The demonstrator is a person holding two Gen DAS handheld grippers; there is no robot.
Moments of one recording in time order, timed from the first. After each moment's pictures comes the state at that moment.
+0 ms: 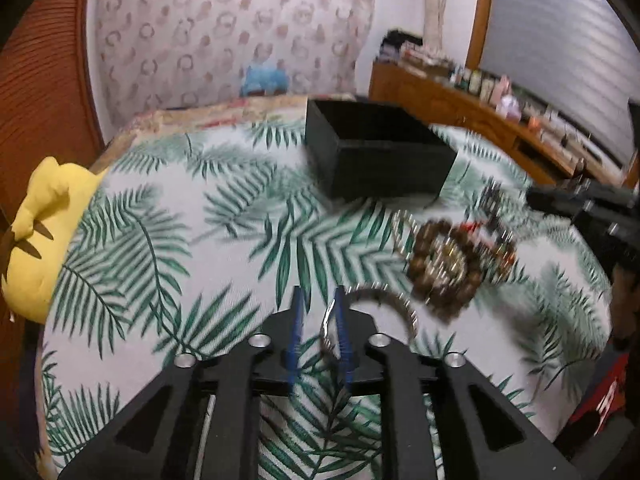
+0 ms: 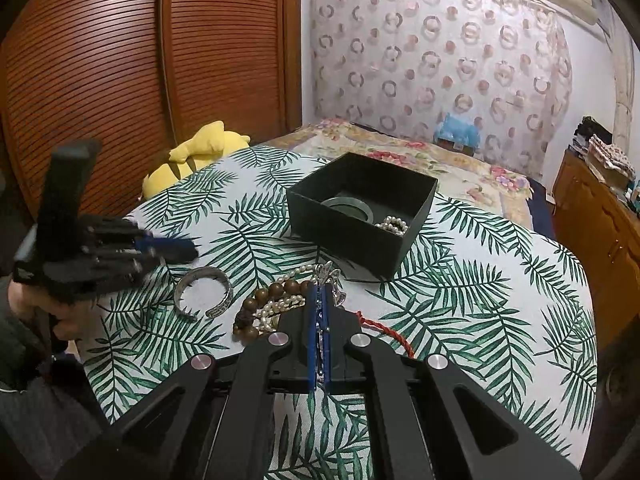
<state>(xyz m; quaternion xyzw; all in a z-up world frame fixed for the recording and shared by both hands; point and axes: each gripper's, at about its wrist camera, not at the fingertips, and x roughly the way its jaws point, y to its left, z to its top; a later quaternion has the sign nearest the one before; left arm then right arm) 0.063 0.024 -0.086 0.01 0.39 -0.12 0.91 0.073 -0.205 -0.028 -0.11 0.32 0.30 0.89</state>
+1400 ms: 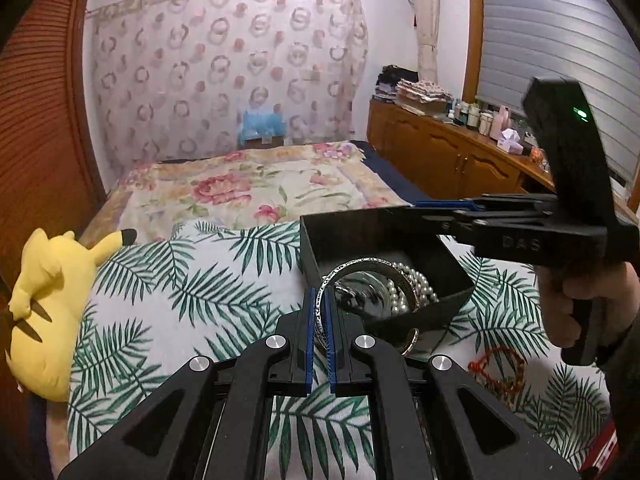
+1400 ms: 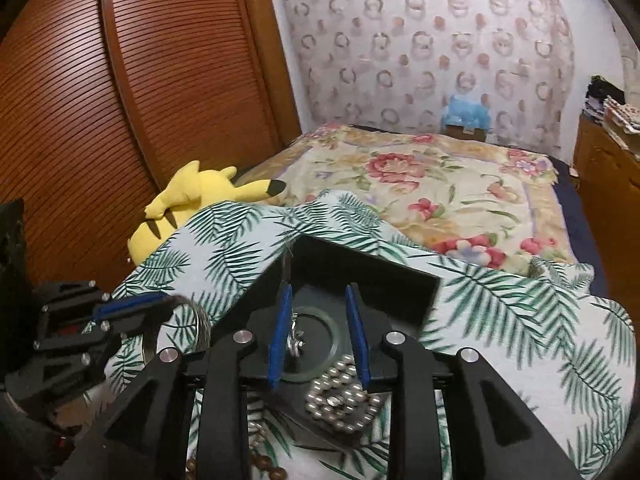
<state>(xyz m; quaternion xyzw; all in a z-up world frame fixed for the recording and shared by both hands) 0.150 -0.002 -0.023 0.02 0.31 -0.12 0.94 0.241 -0.185 -0.012 -0.02 0.35 0.31 0.89</state>
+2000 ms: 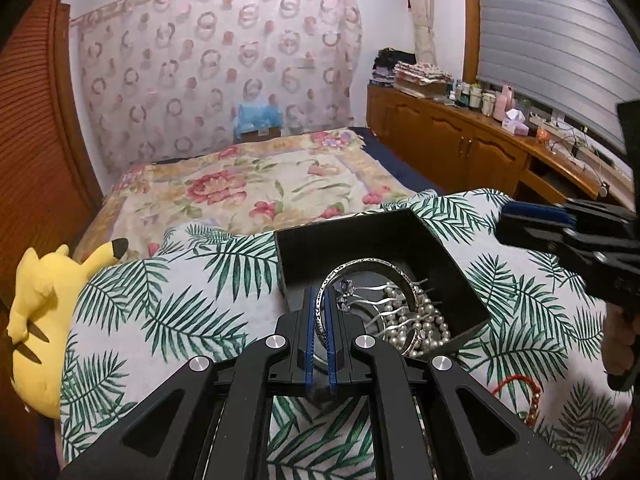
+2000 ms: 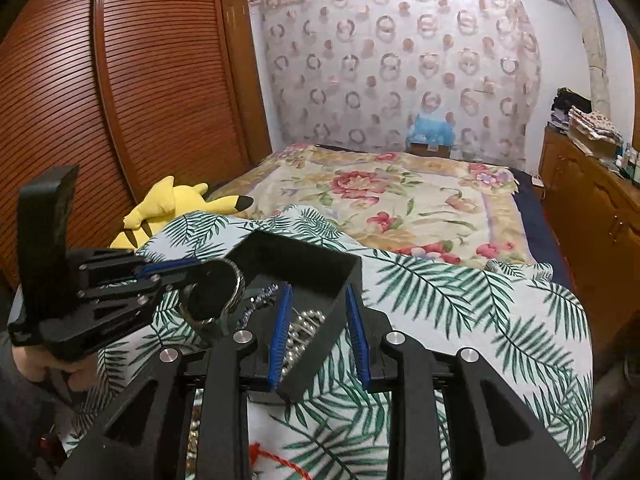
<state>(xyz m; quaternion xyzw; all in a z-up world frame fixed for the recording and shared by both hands) 0.193 -0.037 -0.031 0.05 0.34 -0.12 0.93 0.206 -0.243 -0.006 -0.02 0.31 0.26 0.91</state>
